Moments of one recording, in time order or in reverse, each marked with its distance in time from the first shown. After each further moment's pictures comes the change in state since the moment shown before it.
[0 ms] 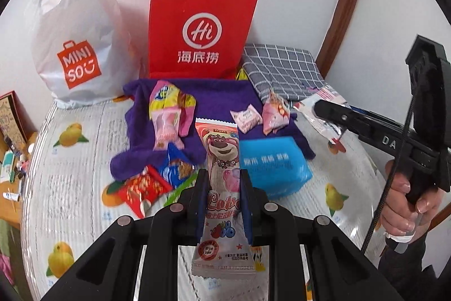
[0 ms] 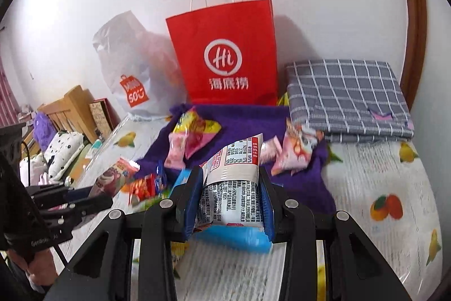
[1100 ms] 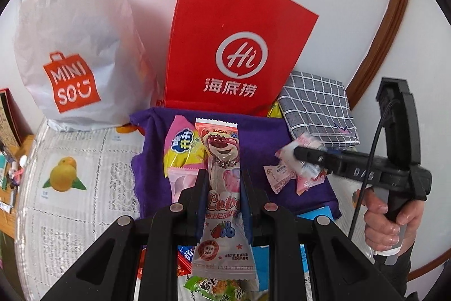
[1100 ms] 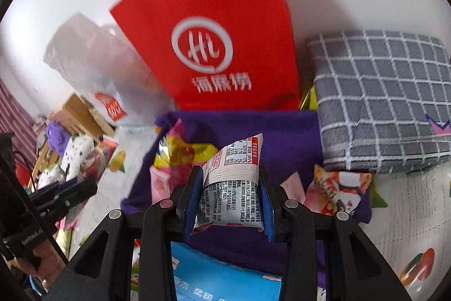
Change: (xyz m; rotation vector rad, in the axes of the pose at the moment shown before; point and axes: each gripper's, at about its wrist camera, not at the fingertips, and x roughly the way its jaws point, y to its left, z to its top) left arm 0.074 0.055 0.075 -0.127 -0.010 0.014; right arm 0.147 -0.039 0.071 0.073 0.247 0.143
